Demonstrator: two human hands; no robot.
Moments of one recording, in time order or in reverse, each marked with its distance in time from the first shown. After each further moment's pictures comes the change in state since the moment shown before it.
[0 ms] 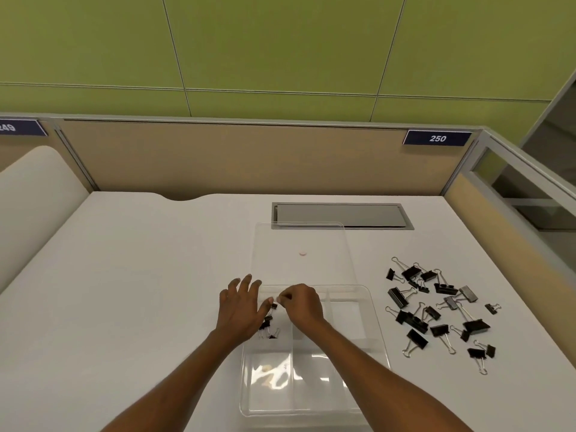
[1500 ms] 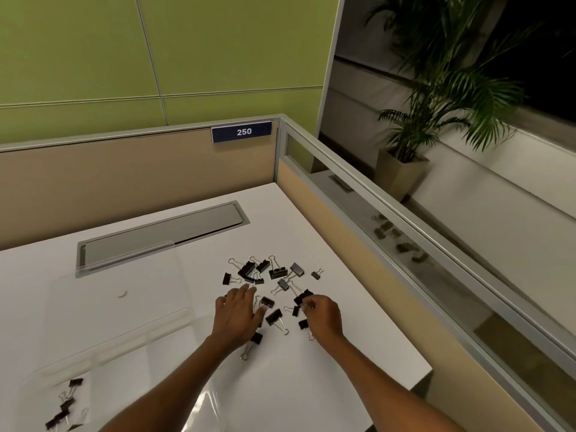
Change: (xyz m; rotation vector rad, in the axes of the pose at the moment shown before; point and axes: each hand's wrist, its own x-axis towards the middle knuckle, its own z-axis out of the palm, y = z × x) left_hand 0.050 0.338 0.100 -0.029 -0.164 0.486; right_hand -0.089 0.288 -0.251 0.130 0.480 0.461
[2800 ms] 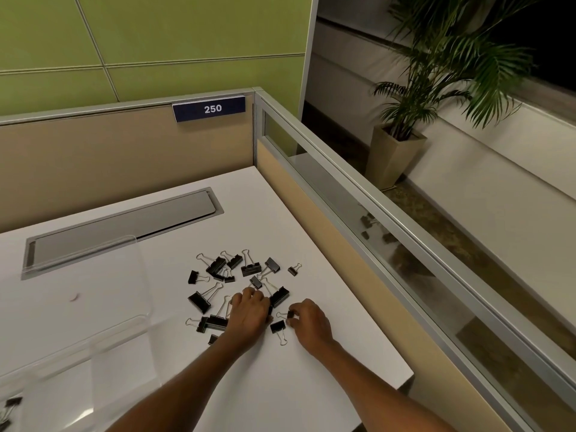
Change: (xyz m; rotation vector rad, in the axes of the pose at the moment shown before) left_hand 0.049 0.076 0.066 0.140 -0.060 0.177; right_hand 0.039 0.064 -0.006 -0.322 -0.153 -0.165
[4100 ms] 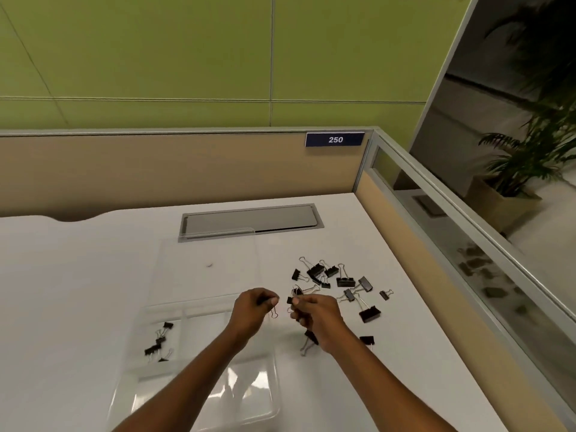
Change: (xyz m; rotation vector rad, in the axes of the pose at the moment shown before) left_hand -0.151 -0.128 -0.103 -1.042 0.320 -0.567; right_hand -0.047 -0.200 0.013 1.138 -0.409 0.200
